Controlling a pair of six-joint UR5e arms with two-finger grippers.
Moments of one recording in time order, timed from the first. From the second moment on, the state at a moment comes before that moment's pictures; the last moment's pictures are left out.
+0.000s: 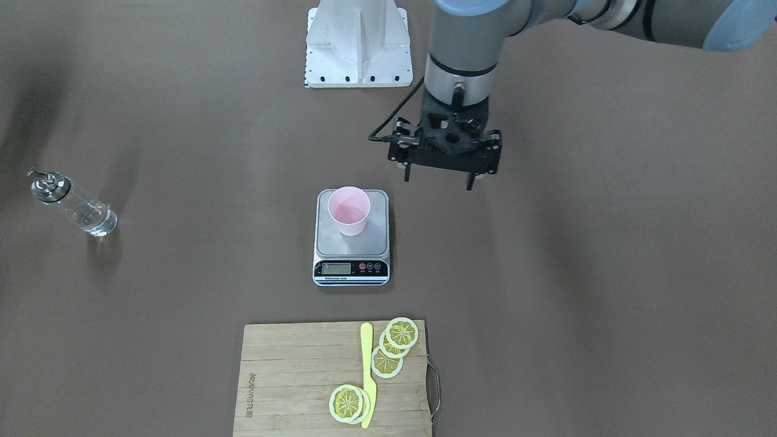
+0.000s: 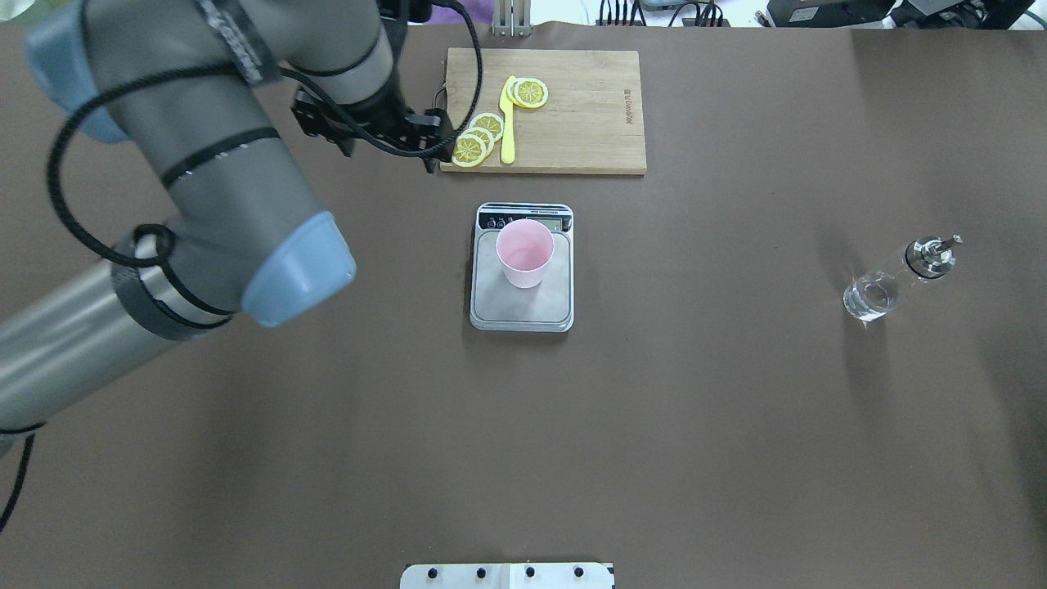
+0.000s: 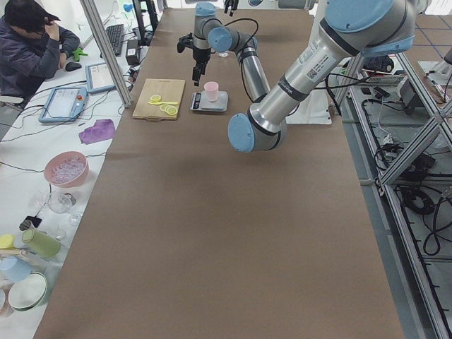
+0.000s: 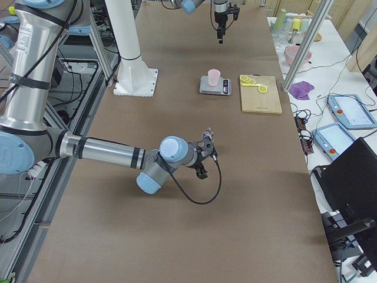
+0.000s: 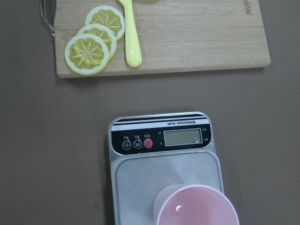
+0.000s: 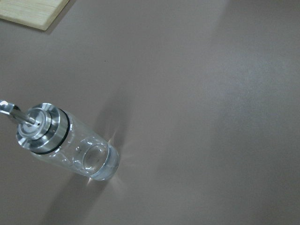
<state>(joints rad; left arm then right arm) -0.83 -2.41 -1.81 -1.18 -1.96 -0.71 1.40 -1.83 1.63 -0.50 2.48 0.37</state>
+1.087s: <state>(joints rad) -1.62 -1.74 -1.71 -1.27 -2.24 0.48 1.40 -1.82 1.60 -0.47 2.49 0.37</state>
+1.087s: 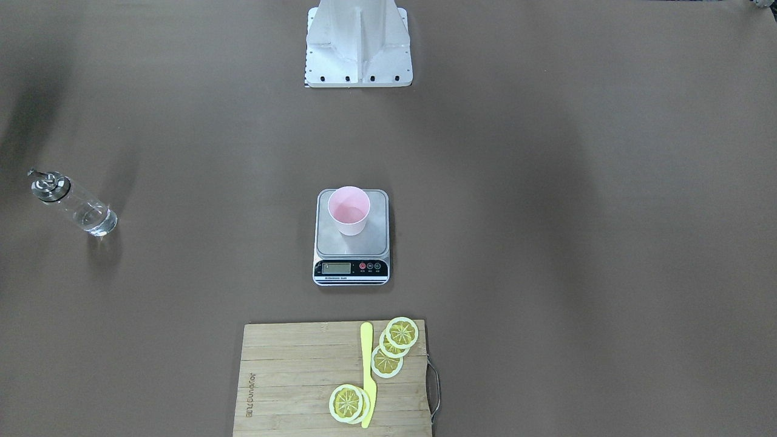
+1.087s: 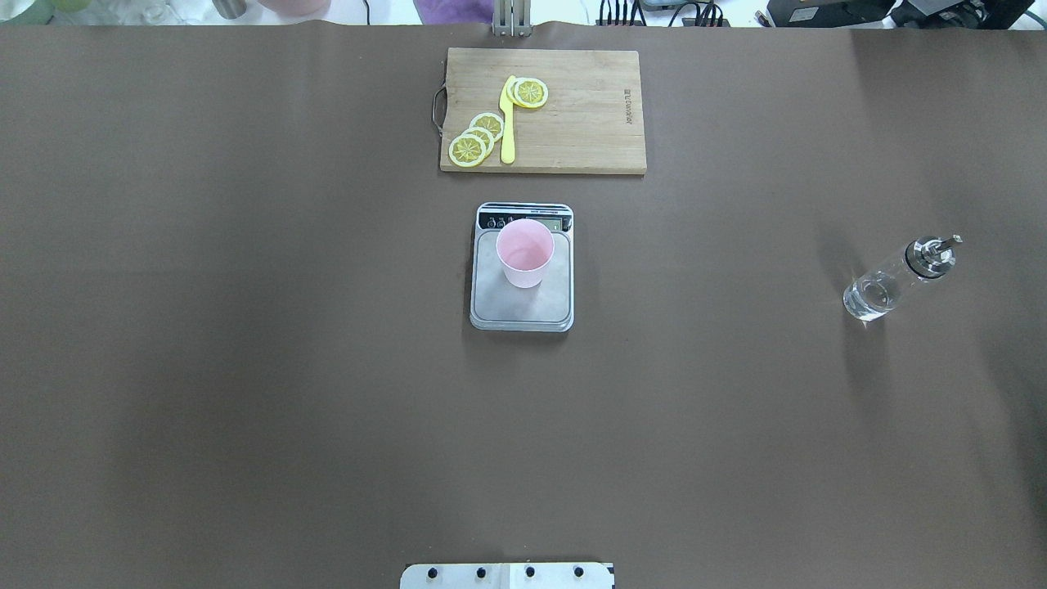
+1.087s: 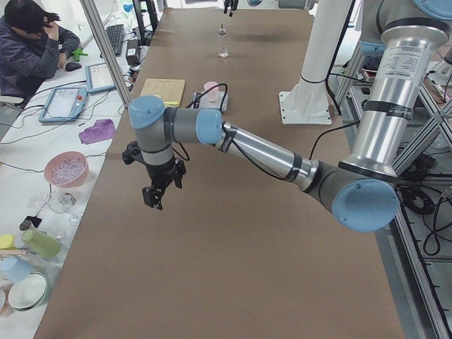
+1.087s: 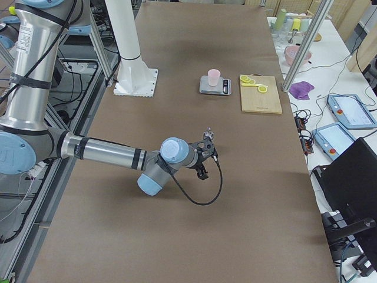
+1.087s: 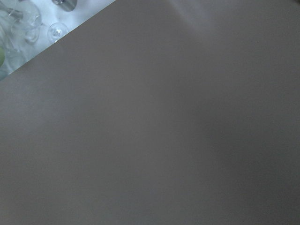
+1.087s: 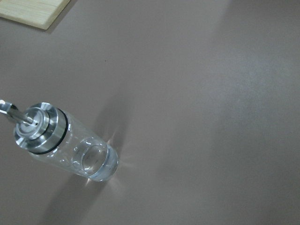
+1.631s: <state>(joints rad) -1.66 -1.44 -1.69 -1.64 -2.38 0.13 1.40 -1.82 1.56 -0.41 2.56 0.35</state>
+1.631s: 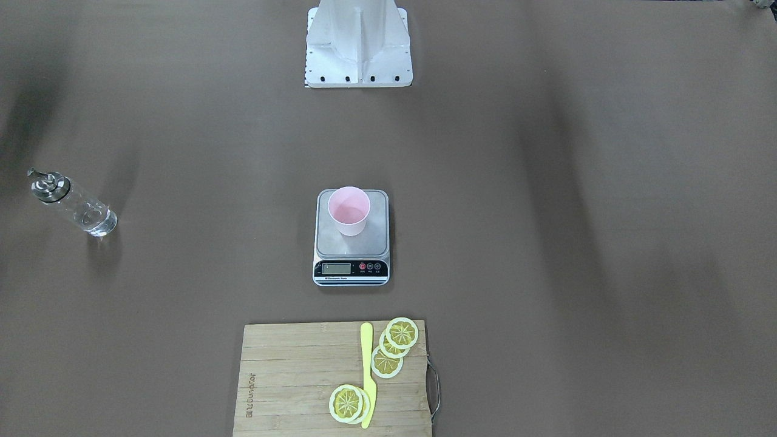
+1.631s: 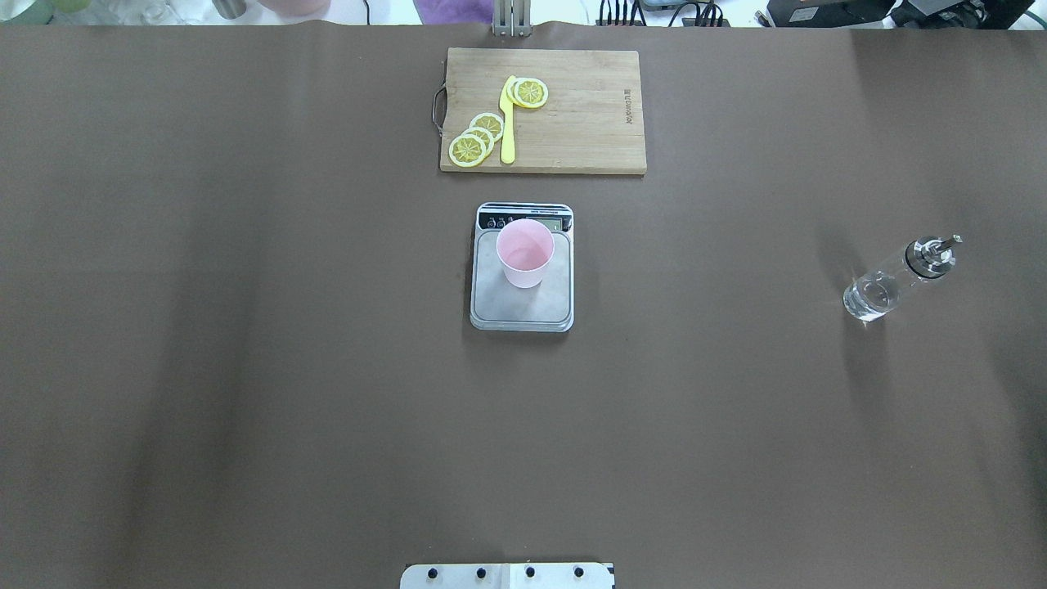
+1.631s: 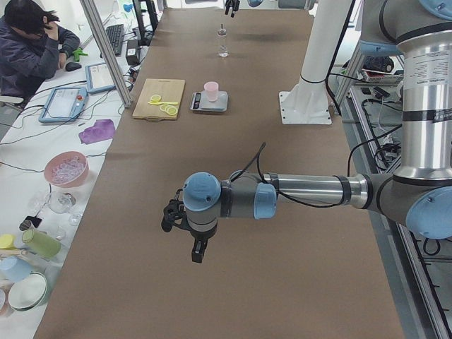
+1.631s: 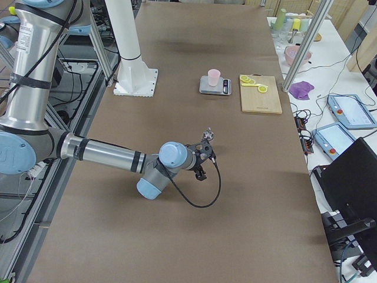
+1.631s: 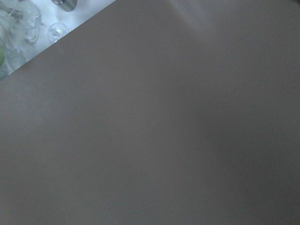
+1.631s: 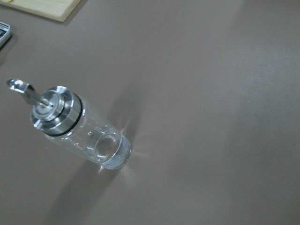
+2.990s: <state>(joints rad) -1.66 -1.39 -1.68 -1.76 -2.39 0.03 1.35 -1.61 1.26 0.02 2.59 0.30</state>
